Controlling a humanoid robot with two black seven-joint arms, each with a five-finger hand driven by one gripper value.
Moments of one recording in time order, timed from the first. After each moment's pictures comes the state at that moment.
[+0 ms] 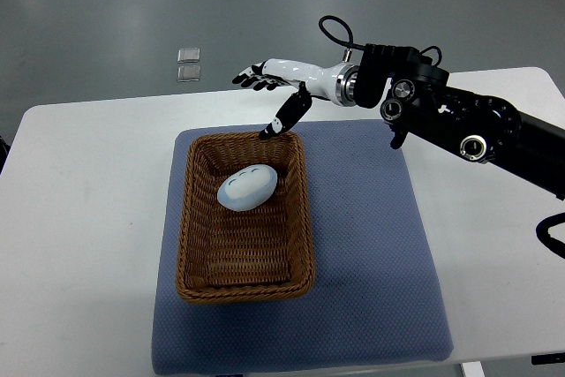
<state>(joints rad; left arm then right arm) -0.02 0.00 -0.08 -0.15 0.06 0.06 -0.07 1.09 -0.17 0.47 0.98 -1.15 0.22 -0.12</state>
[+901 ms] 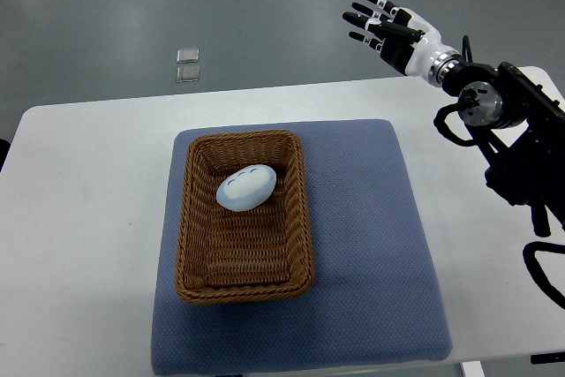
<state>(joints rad) -0.02 0.00 -0.08 -0.15 0.06 0.06 -0.07 0.84 -0.13 1.11 0.74 -0.41 0.14 -0.09</state>
